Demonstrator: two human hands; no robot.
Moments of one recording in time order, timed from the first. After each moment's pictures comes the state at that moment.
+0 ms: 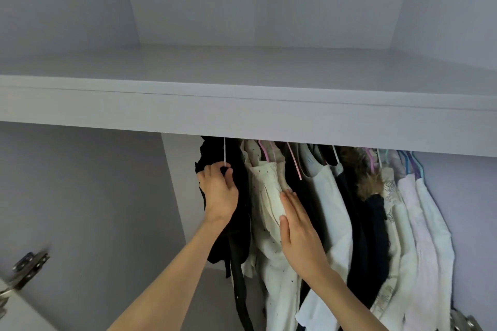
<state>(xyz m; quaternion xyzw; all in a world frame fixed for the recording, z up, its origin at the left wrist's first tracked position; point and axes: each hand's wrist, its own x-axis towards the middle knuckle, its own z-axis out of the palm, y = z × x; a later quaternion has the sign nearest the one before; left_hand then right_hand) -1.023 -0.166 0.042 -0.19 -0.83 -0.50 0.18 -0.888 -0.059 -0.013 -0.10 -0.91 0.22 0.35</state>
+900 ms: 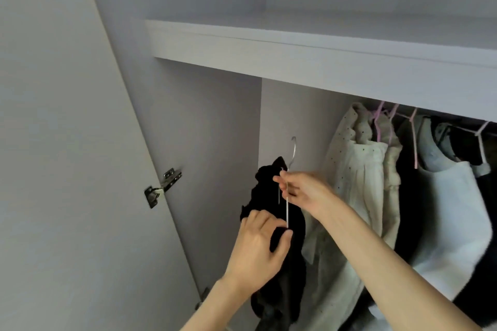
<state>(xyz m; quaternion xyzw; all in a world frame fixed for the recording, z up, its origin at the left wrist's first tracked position) -0.909 -0.339 -0.020 -0.29 -0.87 -0.36 0.18 -0.971 -0.204 0.054 -0.23 -0.58 0.78 -0.07</state>
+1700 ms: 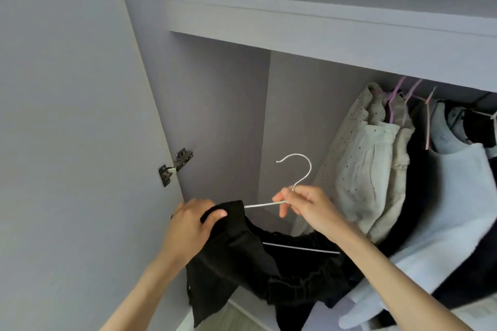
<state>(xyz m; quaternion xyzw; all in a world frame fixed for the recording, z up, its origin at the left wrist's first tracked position) -0.932 -0.475 -0.037 -0.19 -0.92 -0.32 0.16 -0.901 -0.235 0.032 0.00 -0.82 0.58 -0.04</state>
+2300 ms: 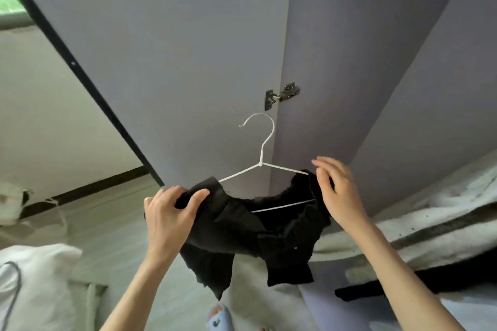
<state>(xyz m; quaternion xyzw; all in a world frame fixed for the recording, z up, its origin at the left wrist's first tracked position) -0.731 -0.514 -0.048 0.28 -0.86 -0.30 0.29 -0.891 -0.275 -0.052 0.23 -0.88 0.42 0.00</state>
